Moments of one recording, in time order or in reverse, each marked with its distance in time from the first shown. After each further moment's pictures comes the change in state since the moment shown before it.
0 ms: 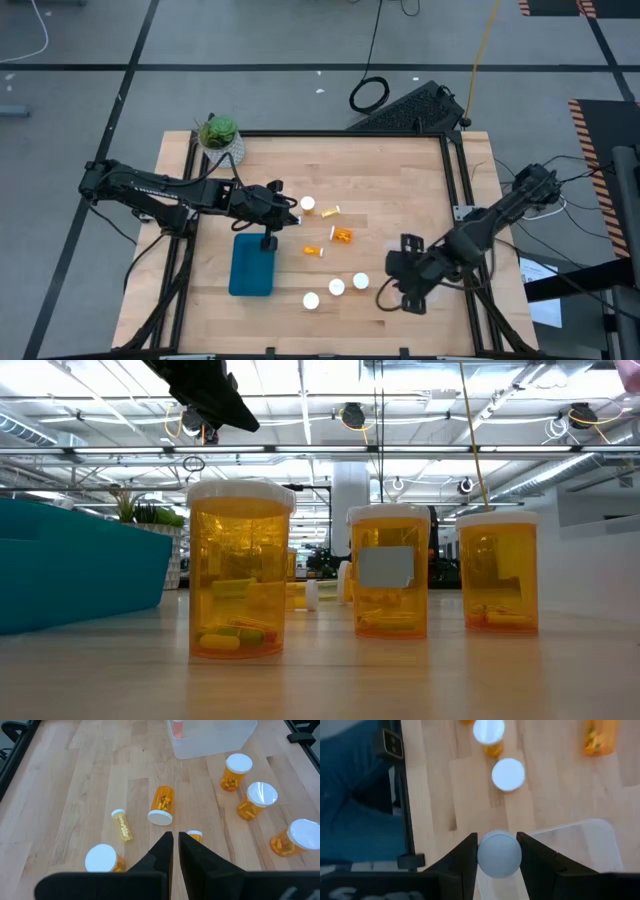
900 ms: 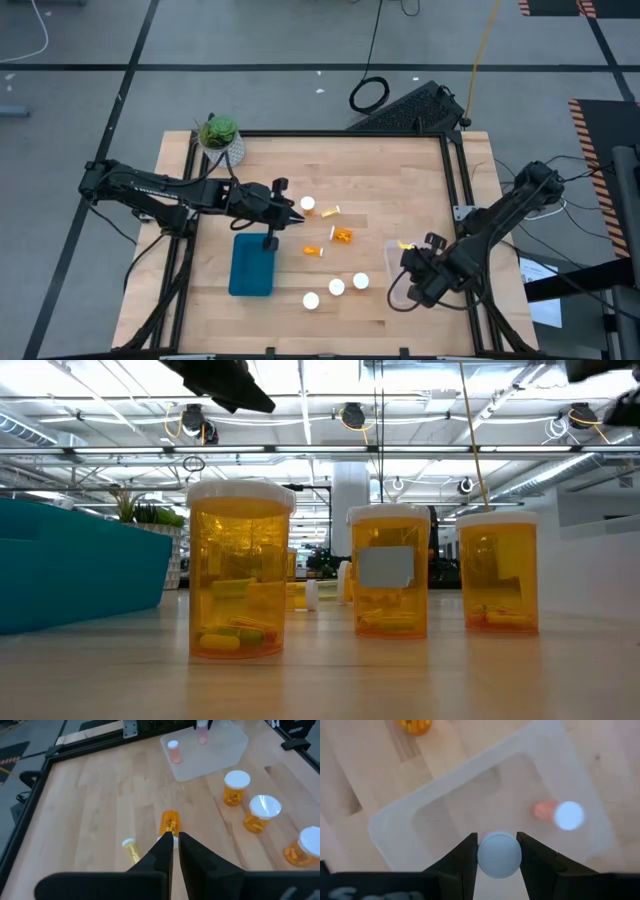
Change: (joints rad) left arm 0.001 0.000 0.000 0.109 0.000 0.163; right arm 0.105 -0.030 -0.343 -0.021 0.098 0.345
